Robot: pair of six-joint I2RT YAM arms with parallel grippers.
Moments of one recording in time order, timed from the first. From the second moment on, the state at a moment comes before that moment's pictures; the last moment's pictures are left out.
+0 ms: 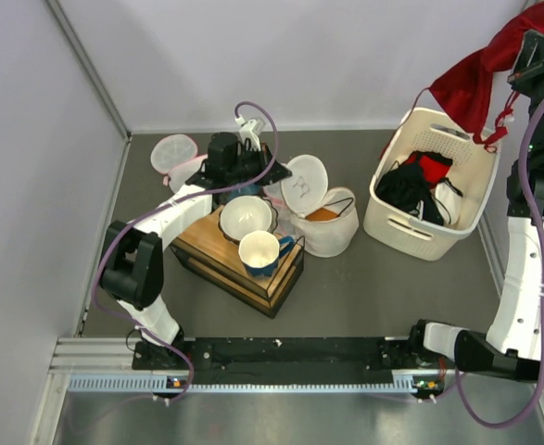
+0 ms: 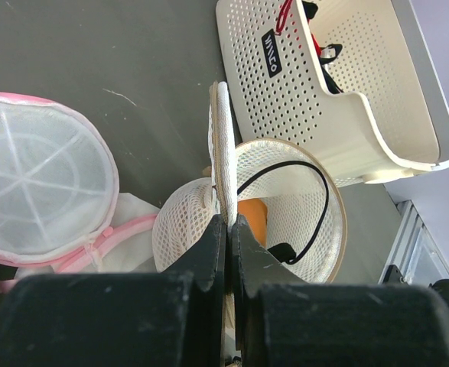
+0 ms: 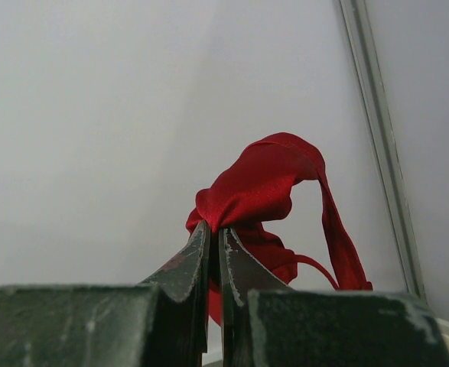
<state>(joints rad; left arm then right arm) -0.41 1.70 1.26 0.14 0.56 -0.50 -0.18 1.20 1.81 -0.19 0.02 0.44</state>
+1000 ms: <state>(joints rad) -0.41 1.70 1.26 0.14 0.57 -0.50 -0.18 1.11 1.75 -0.17 0.06 0.39</state>
